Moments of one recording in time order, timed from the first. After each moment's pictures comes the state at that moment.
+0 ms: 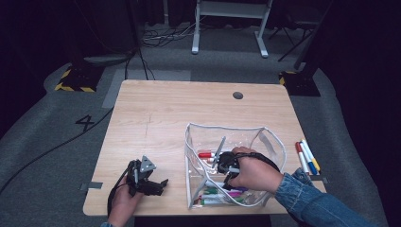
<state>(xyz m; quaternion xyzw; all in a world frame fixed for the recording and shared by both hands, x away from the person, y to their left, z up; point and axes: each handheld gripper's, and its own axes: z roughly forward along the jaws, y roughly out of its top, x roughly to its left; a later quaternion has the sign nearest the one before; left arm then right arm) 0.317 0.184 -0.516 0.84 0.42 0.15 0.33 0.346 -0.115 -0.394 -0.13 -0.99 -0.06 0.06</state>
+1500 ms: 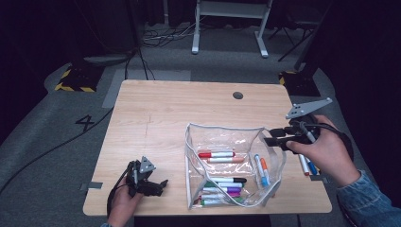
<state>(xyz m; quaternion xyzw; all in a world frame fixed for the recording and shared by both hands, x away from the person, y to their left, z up) 0.315 0.185 -0.516 0.84 0.41 0.15 0.32 0.360 -0.265 -0.276 -0.31 -0.89 -0.32 -0.11</state>
